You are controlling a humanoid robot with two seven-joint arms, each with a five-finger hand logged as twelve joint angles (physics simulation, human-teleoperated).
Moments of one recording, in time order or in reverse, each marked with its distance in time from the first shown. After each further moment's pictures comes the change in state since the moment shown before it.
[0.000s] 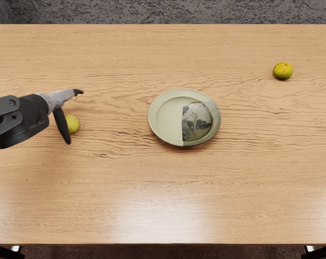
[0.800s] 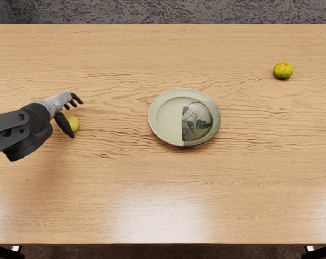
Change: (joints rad) left arm 0.042 -0.025 0.040 0.010 0.005 0.175 0.000; right arm 0.000 0.000 0.000 0.000 0.000 0.000 0.000
